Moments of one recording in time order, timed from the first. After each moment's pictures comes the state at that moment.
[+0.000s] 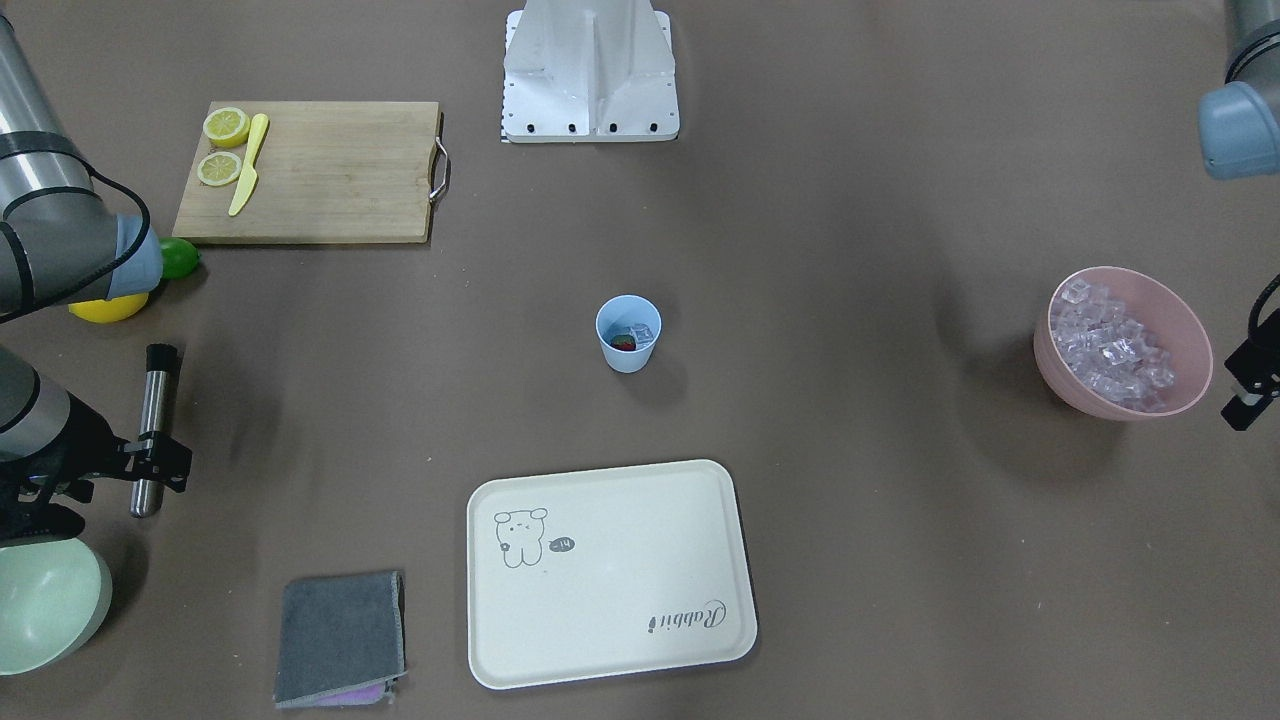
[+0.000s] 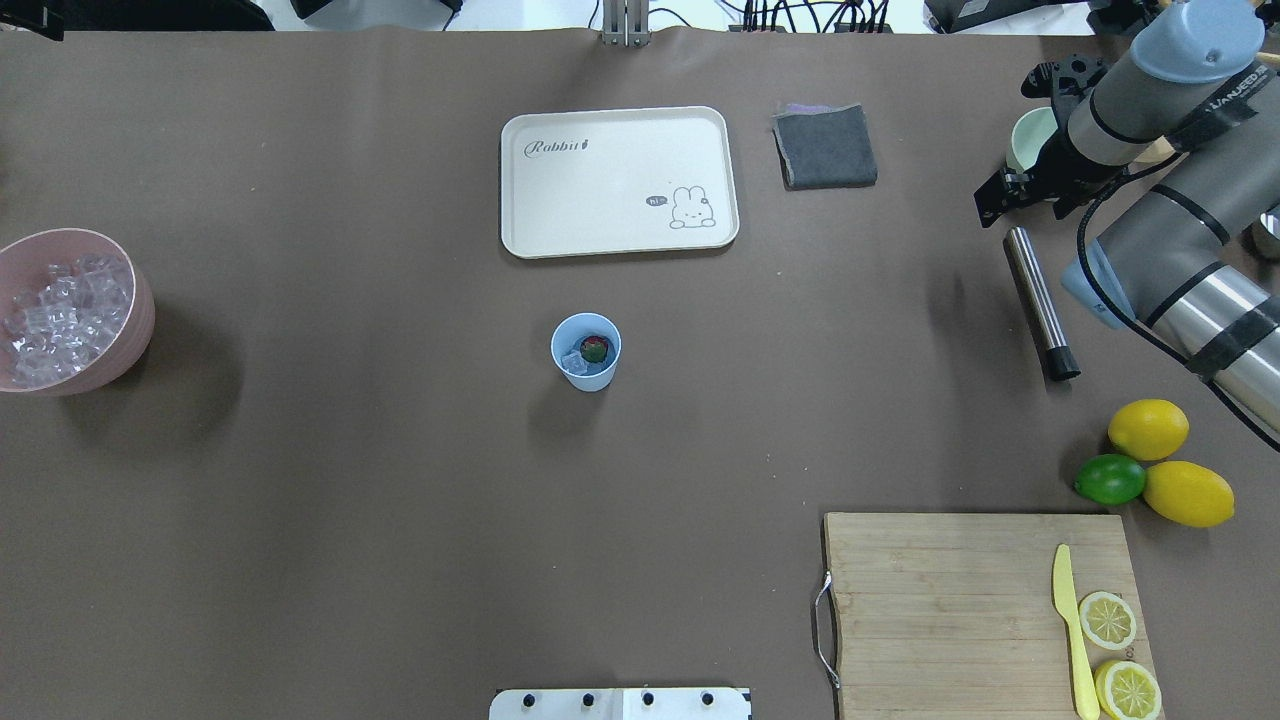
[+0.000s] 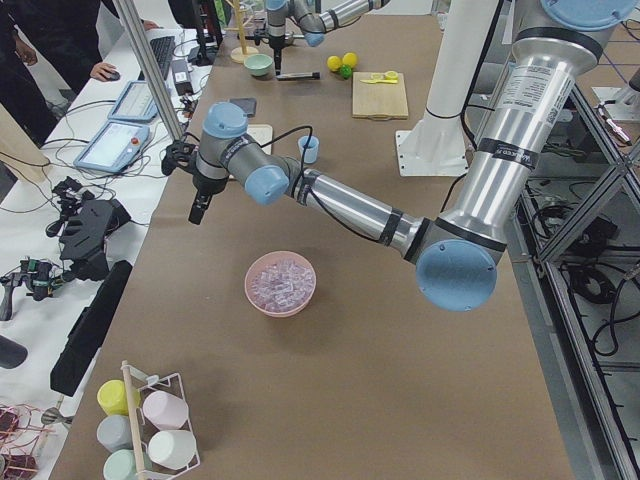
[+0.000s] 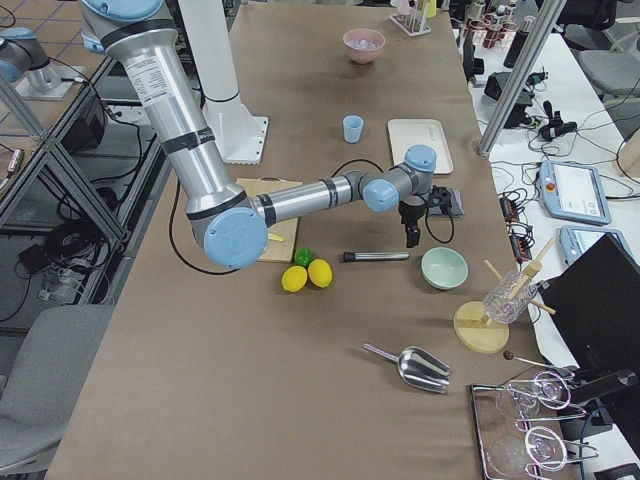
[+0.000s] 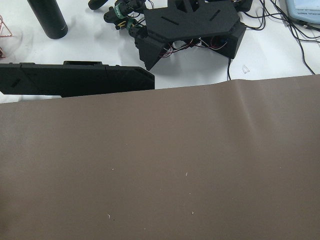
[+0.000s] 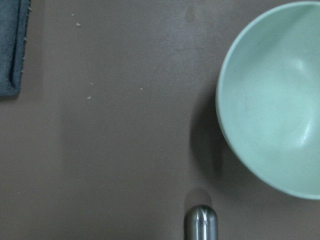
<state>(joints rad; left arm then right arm) -1.35 -1.91 -1.64 -1.94 -2.18 -0.56 1.05 -1.15 1.33 -1.24 2.13 0.61</state>
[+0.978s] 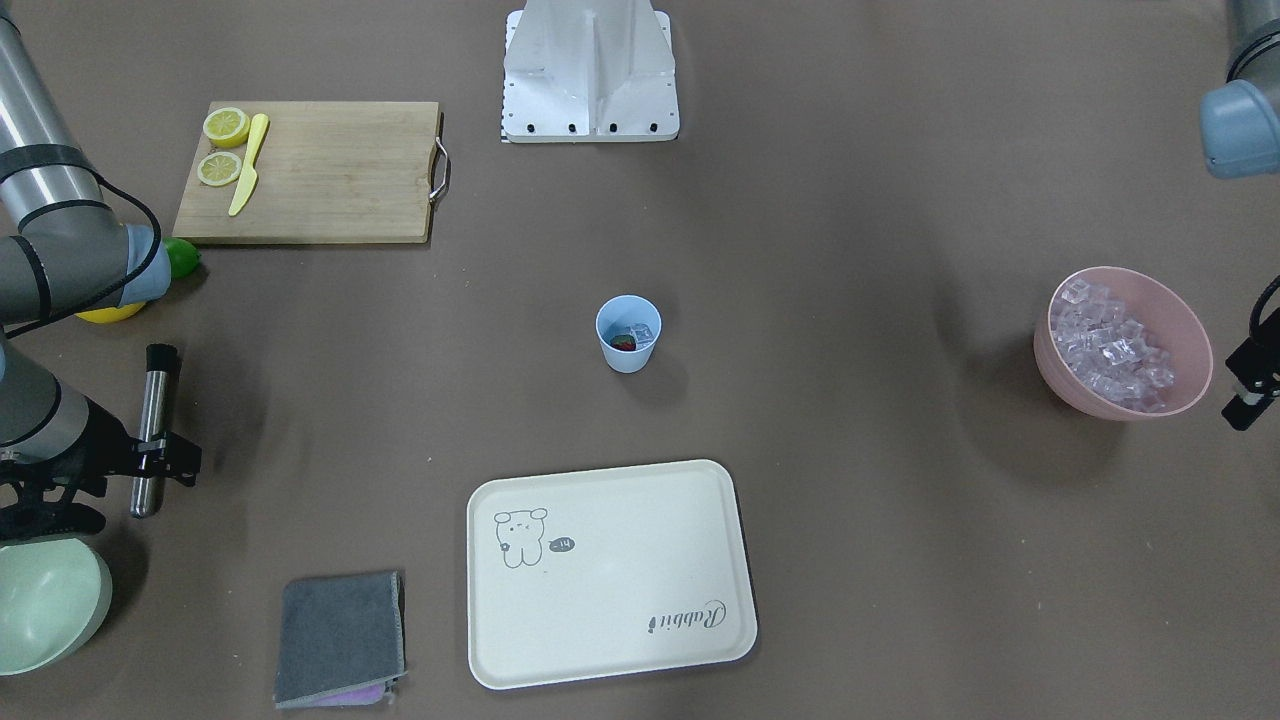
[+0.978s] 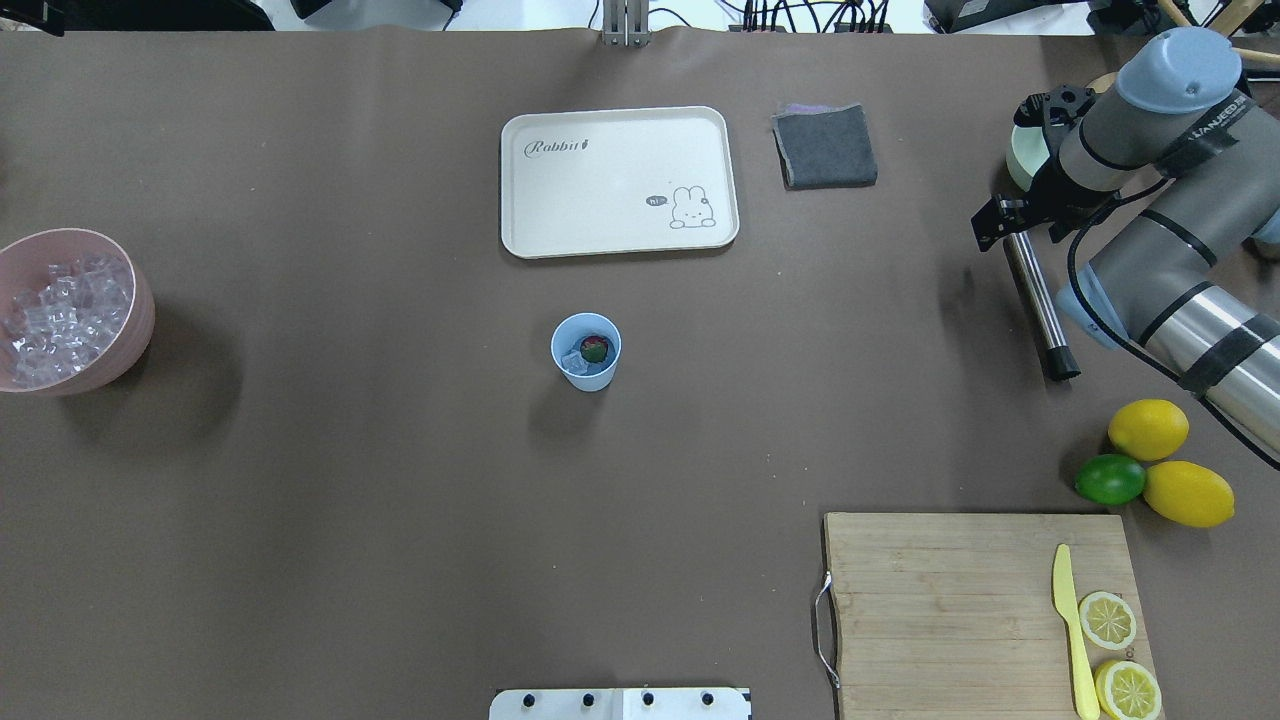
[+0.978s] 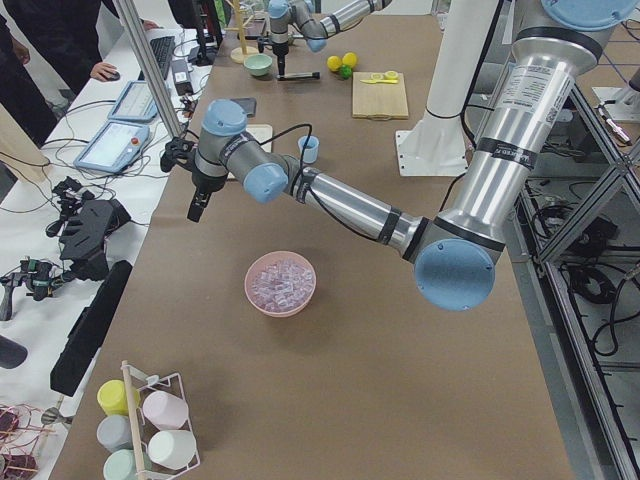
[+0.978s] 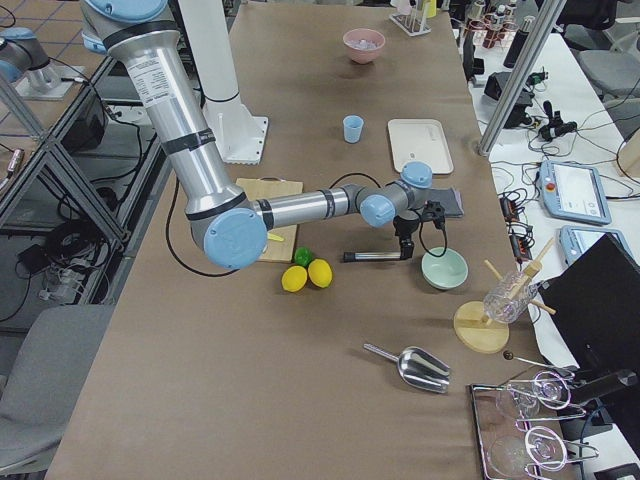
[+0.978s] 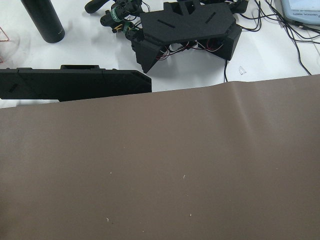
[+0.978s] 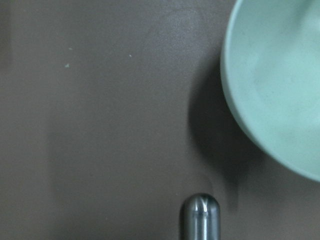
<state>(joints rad) -1.35 -1.92 -1.64 -1.94 -2.18 -0.55 1.02 -1.17 1.29 -1.22 2.14 0.61</state>
